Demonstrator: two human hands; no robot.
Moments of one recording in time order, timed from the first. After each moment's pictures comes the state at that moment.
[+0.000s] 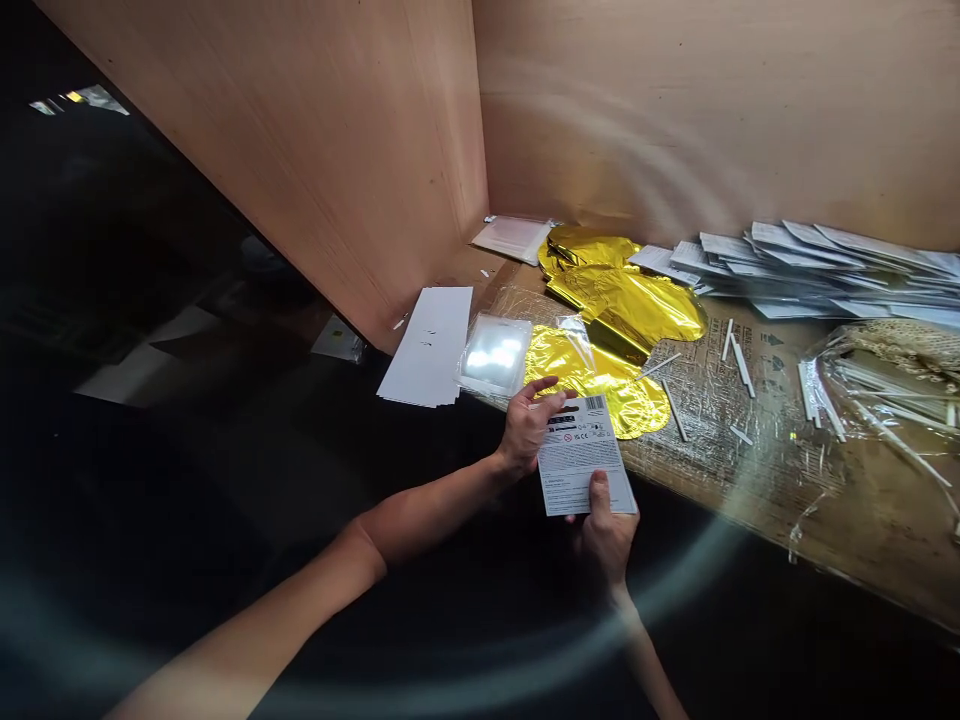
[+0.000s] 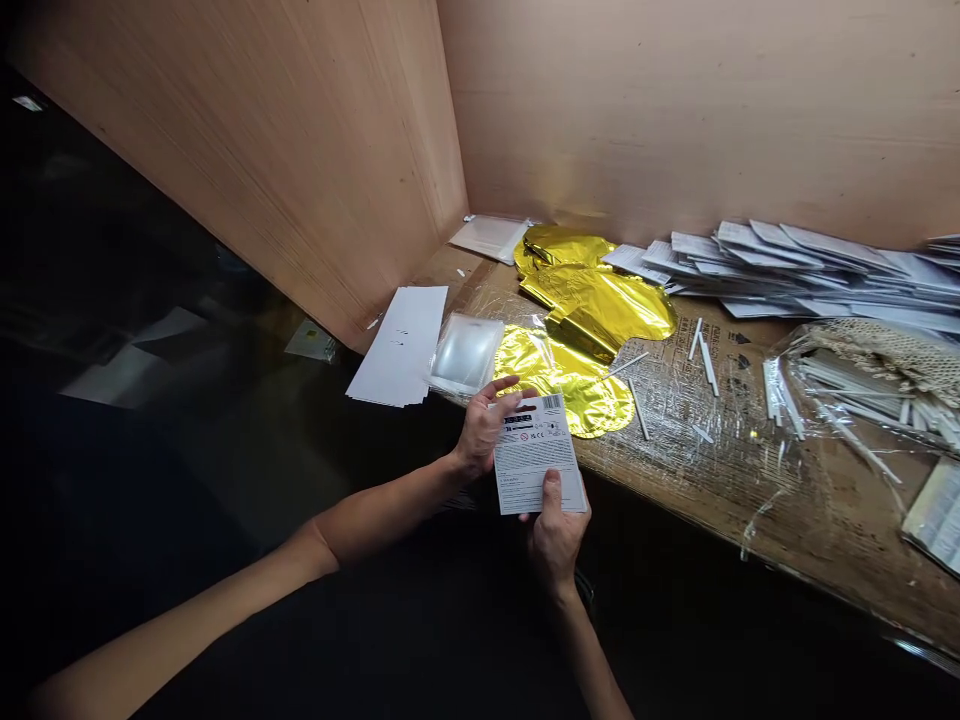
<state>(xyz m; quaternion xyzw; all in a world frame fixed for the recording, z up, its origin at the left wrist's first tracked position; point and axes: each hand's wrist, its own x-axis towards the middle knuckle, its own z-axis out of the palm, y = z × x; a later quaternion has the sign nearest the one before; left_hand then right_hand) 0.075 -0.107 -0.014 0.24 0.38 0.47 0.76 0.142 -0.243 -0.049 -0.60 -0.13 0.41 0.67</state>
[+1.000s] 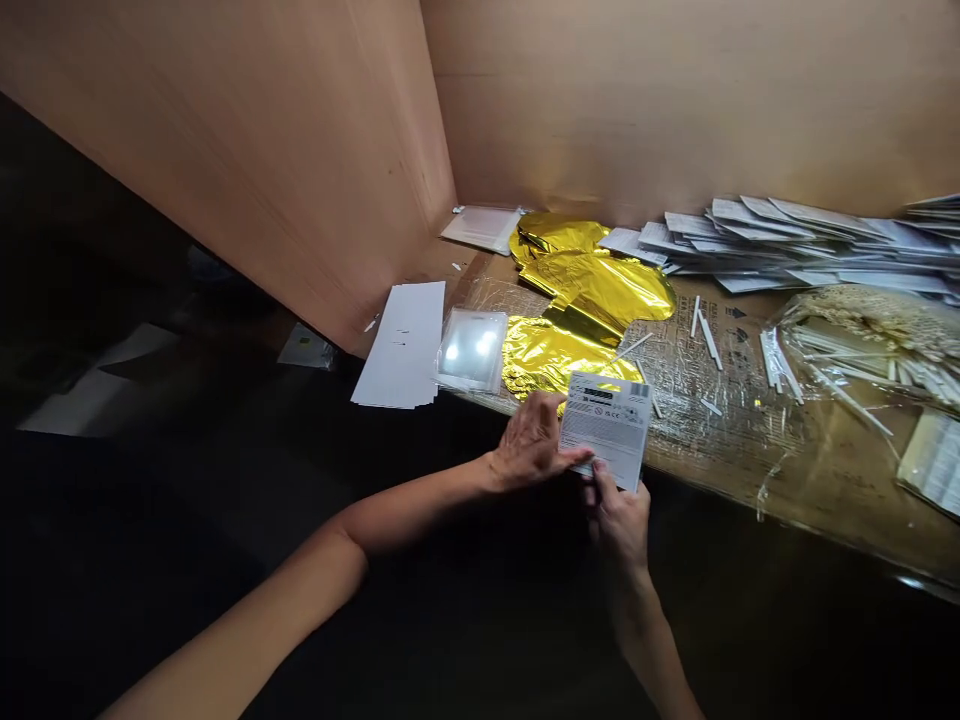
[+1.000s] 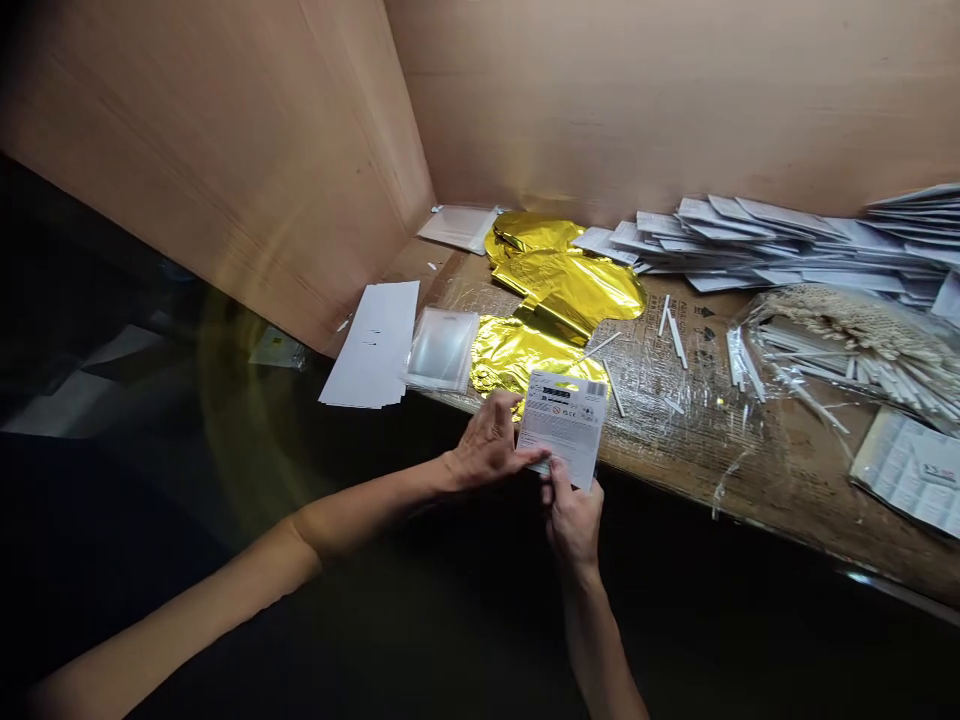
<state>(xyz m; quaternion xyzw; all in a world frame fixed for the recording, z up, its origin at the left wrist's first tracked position) 0.074 -0.122 -0.049 0.81 0.32 0.27 0.41 0.187 -0.247 -0.077 -0.61 -0.12 0.40 0.67</state>
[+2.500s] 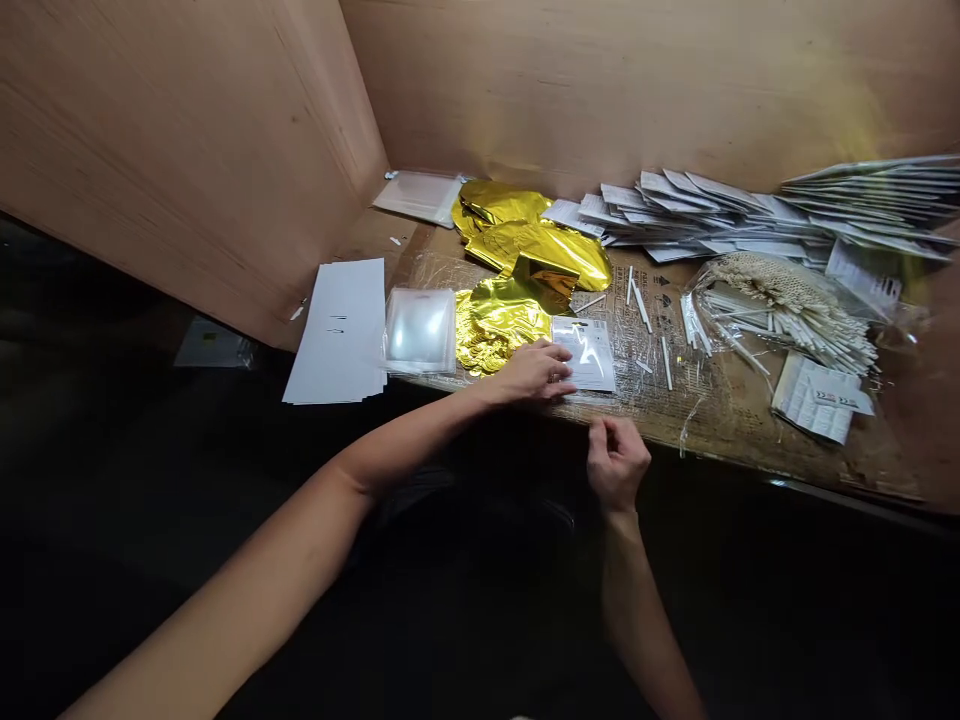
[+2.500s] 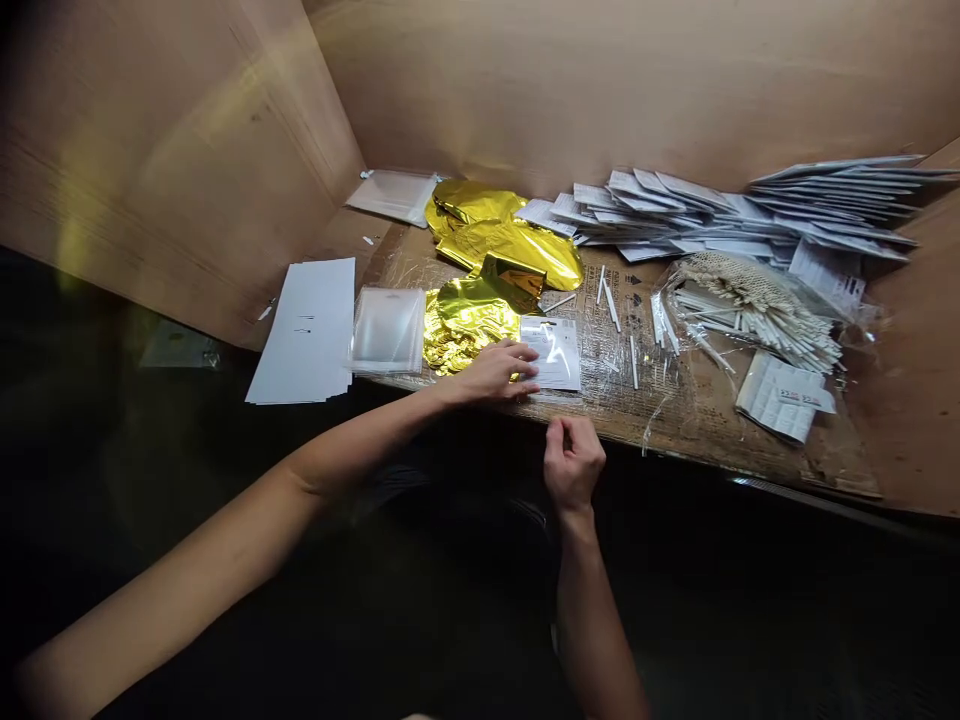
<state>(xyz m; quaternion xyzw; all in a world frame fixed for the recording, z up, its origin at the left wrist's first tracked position) 0.158 -0.046 -0.053 0.96 0.13 0.12 0.22 0.254 -0.259 -0.049 -0.78 -0.42 0.03 0.46</state>
